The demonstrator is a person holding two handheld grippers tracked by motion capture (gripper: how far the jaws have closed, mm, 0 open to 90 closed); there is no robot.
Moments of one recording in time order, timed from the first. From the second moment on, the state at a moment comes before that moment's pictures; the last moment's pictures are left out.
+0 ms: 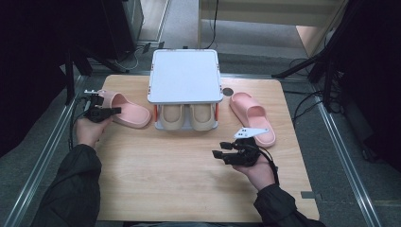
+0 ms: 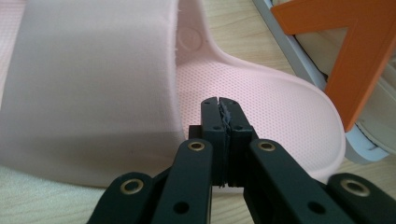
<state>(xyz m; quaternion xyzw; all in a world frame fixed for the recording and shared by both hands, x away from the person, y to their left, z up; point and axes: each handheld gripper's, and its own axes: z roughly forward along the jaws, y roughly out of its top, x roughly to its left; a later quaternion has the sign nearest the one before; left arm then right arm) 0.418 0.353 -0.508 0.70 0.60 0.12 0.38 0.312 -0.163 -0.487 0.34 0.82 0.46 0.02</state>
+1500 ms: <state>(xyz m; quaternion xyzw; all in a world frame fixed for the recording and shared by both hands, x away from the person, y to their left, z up) 0.396 0.409 -0.506 0.64 0.66 0.13 0.36 0.316 -0.161 -0.485 0.34 0.82 0.45 0.03</state>
